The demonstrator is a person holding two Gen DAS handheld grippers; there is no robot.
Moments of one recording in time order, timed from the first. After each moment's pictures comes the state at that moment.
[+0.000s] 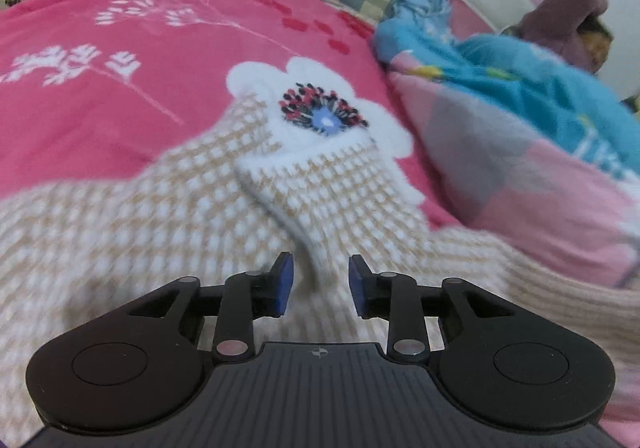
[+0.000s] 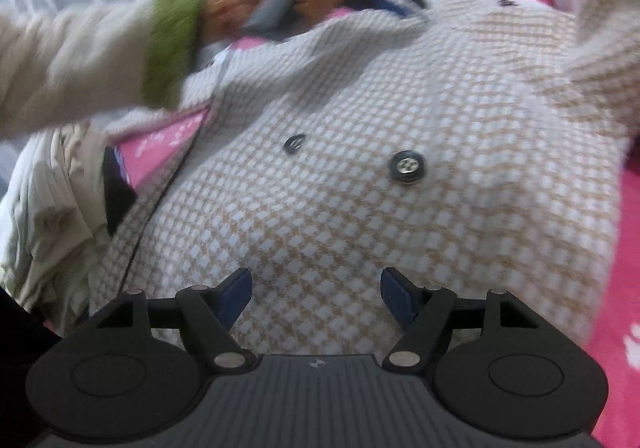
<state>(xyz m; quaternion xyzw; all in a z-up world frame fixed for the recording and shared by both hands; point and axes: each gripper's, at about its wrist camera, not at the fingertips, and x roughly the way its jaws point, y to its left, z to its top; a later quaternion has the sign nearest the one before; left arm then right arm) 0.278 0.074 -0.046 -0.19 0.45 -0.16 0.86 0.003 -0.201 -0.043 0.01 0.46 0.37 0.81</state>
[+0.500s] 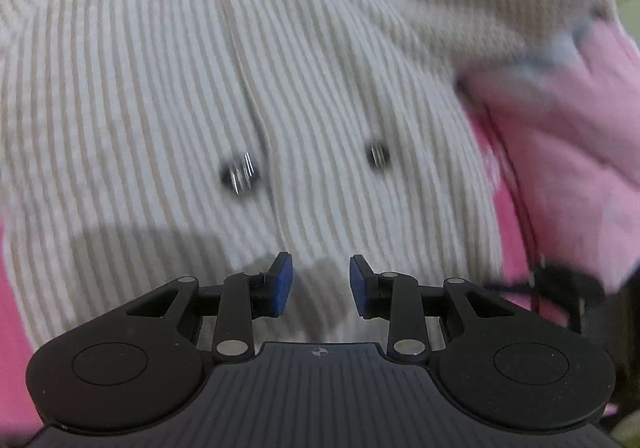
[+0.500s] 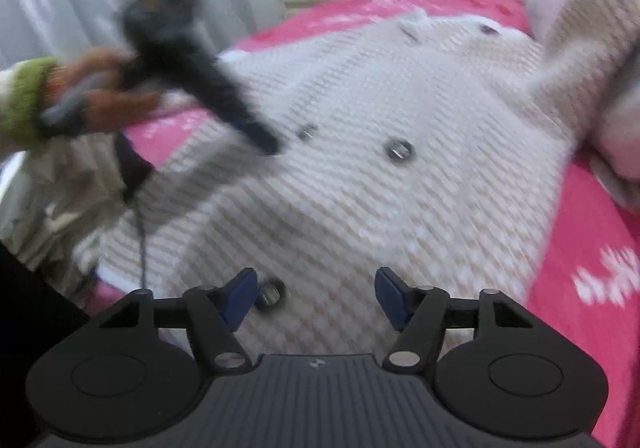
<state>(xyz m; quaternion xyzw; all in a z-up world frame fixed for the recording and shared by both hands) 0.065 0.067 -0.049 -0.11 0.61 -0.27 0.73 -0.057 -0.222 -0.021 -0.03 0.45 0.32 0.83</state>
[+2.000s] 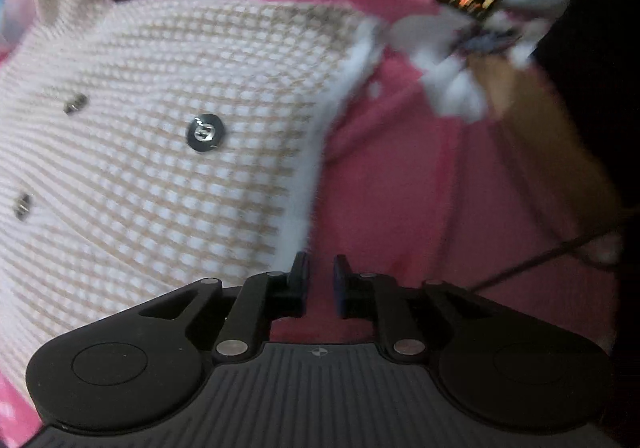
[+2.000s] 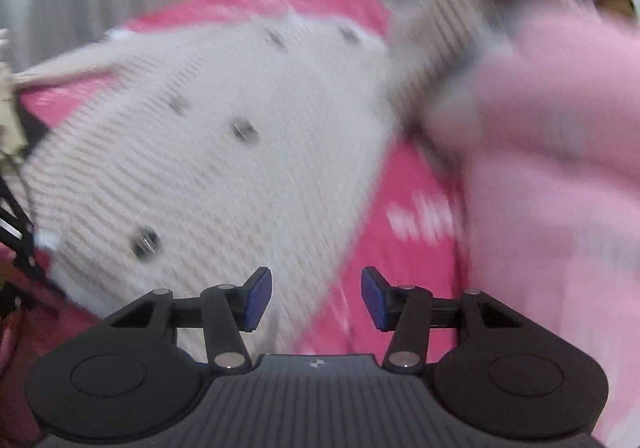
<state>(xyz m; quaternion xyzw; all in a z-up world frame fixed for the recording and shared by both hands) -0.162 -0.022 -0.053 0.31 0.46 -0.50 0.67 -0.111 -0.247 0.026 -0.17 0.40 0.18 0.88</state>
